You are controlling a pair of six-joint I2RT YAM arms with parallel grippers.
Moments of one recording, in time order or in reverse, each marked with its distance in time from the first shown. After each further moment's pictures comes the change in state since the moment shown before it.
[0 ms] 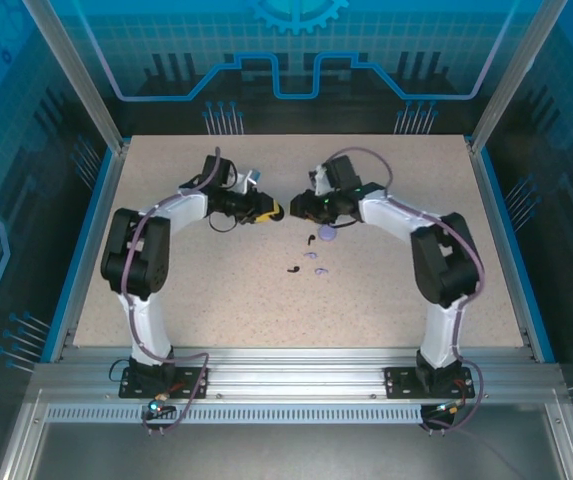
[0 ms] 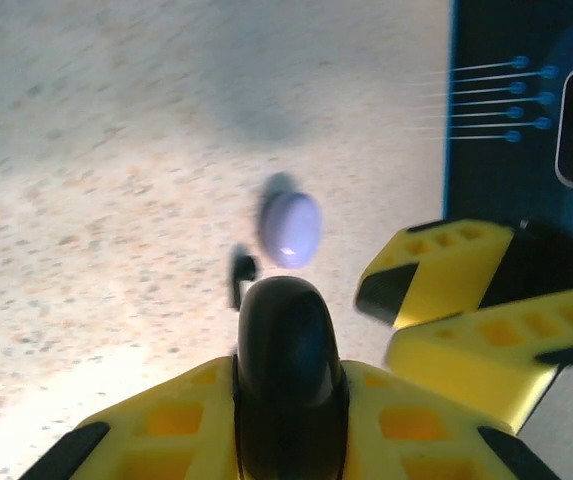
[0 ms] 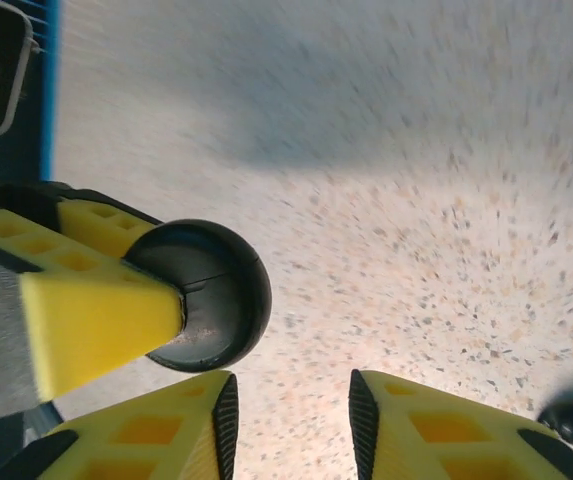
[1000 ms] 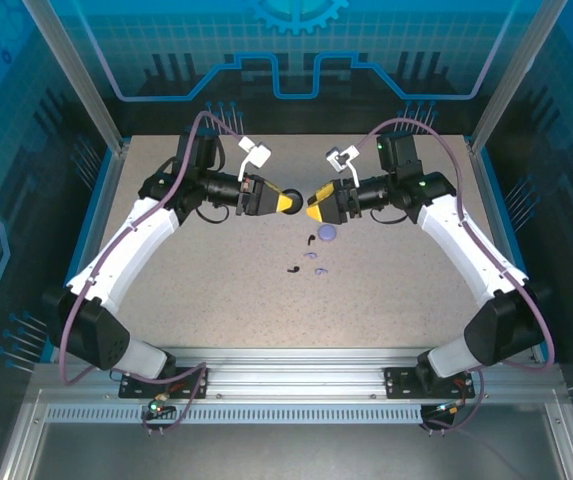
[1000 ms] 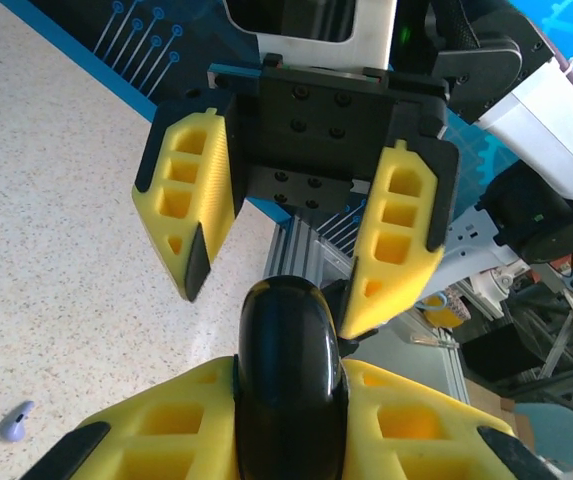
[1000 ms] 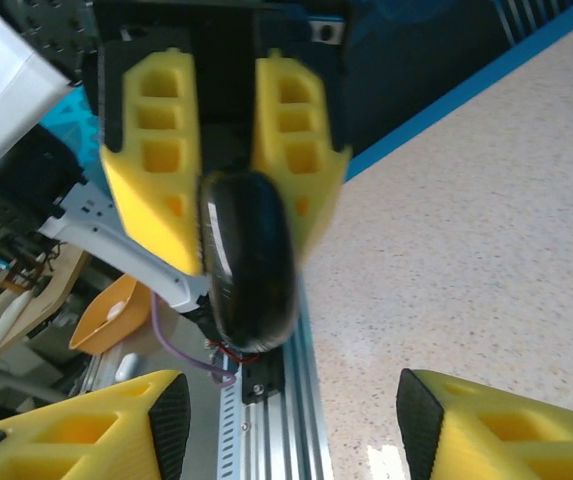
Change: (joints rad) left arm -0.147 -0.462 0.119 -0.273 0.277 0.375; right arm -0.080 -0.414 0.033 -0.317 -0.665 -0.602
